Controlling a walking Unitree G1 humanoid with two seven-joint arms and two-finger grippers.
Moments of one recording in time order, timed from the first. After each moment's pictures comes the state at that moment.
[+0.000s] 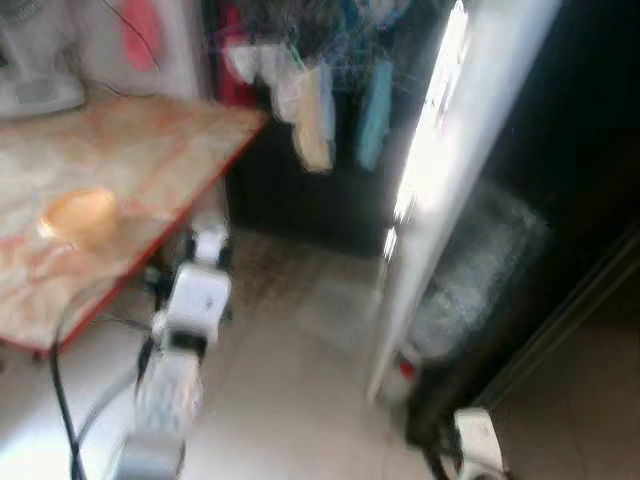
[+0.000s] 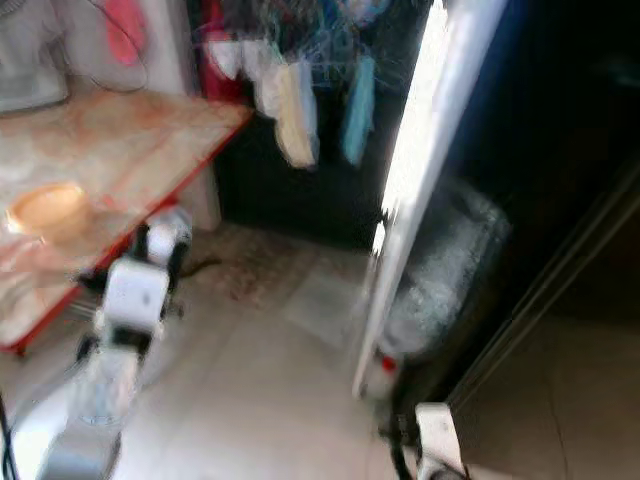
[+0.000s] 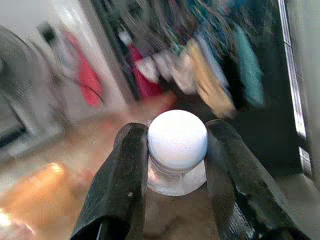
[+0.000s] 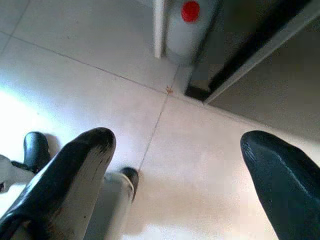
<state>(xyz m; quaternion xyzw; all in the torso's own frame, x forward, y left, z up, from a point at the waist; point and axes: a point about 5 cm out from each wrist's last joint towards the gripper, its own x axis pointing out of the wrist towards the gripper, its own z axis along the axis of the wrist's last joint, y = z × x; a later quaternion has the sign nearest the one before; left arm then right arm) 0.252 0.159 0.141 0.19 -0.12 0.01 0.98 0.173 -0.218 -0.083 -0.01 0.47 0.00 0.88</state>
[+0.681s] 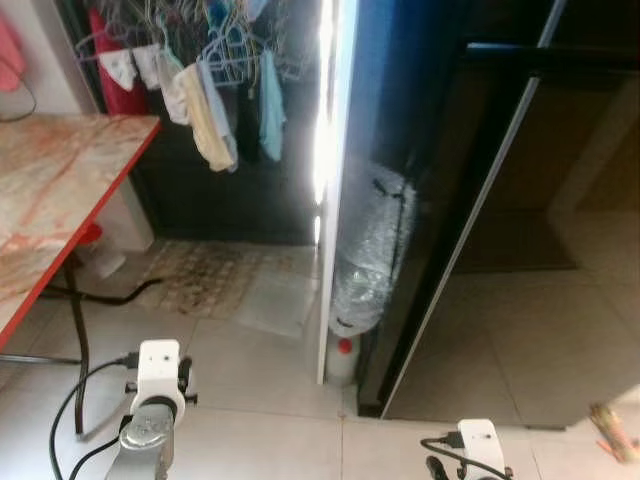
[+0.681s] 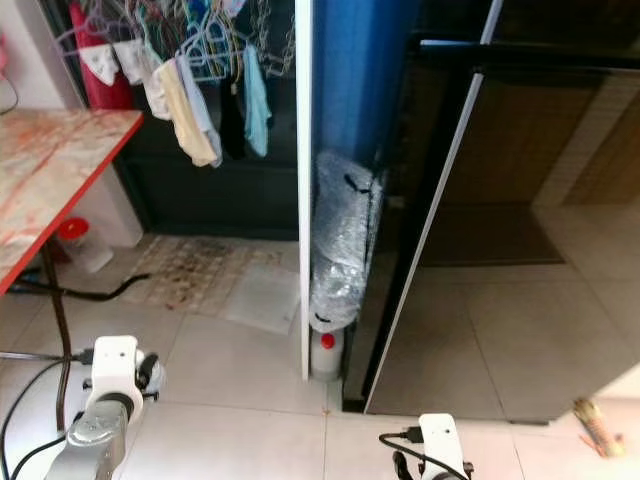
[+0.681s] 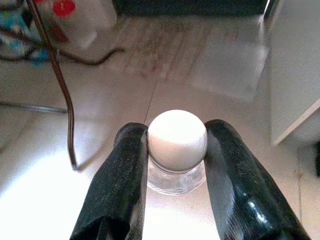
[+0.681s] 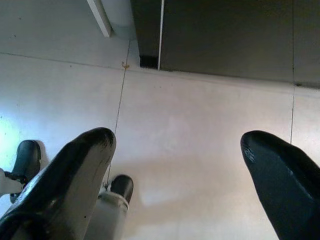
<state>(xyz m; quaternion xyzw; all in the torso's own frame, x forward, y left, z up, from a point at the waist) 0.253 0.227 0.005 0.07 0.23 0.10 0.97 0.175 -0.217 -0.082 -0.01 0.46 0.00 0.89</state>
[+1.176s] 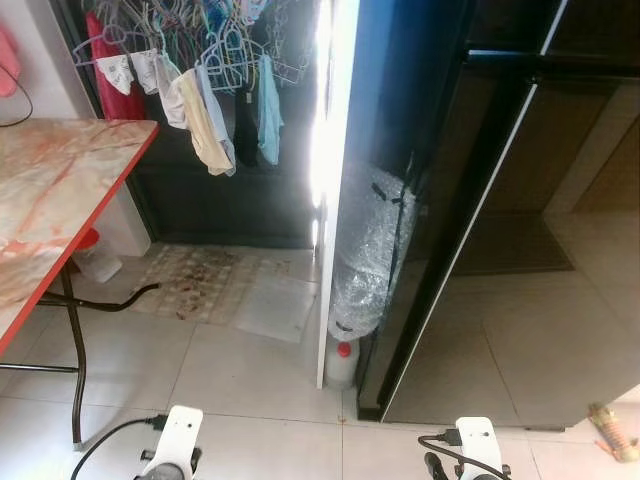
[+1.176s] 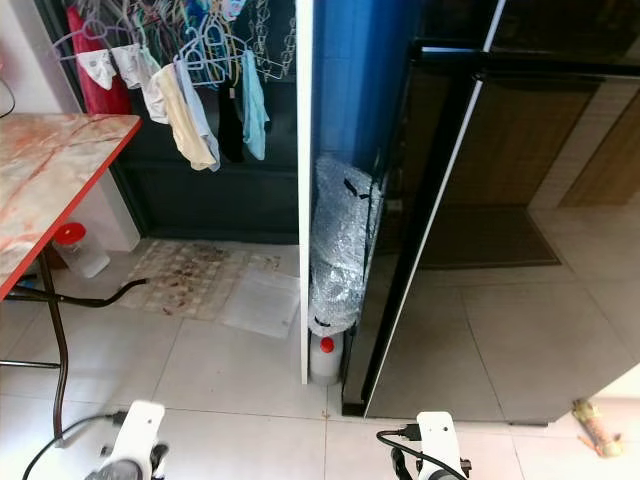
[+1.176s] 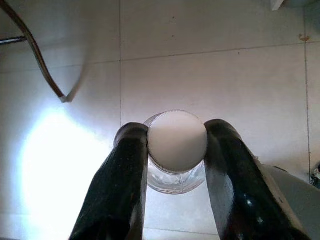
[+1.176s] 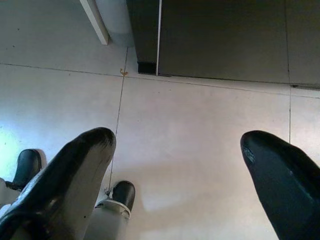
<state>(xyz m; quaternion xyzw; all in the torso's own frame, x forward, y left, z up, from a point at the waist) 0.200 0.216 -0.069 0.13 0.42 0.03 0.90 0.176 -0.215 -0.082 -0.01 0.46 -0.01 0.89</state>
